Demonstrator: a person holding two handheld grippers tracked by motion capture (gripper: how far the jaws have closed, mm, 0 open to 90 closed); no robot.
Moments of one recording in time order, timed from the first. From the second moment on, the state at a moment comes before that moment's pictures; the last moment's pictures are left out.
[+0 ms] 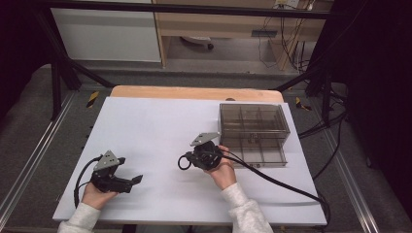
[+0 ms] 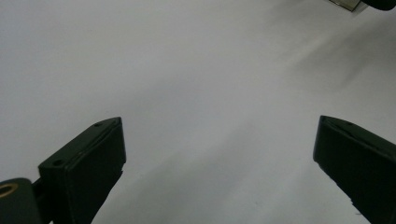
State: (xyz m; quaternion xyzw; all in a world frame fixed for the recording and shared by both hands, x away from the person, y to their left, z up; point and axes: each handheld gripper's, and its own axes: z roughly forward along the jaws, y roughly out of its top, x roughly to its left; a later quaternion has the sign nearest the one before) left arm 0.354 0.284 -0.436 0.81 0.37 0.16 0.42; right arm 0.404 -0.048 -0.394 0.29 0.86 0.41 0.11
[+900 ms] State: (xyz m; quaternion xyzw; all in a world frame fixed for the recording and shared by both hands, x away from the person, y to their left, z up) left arm 0.355 0.284 -0.436 0.81 0.37 0.16 0.42; right arm 0.401 -0.083 -0.386 0.31 0.85 0.41 0.12
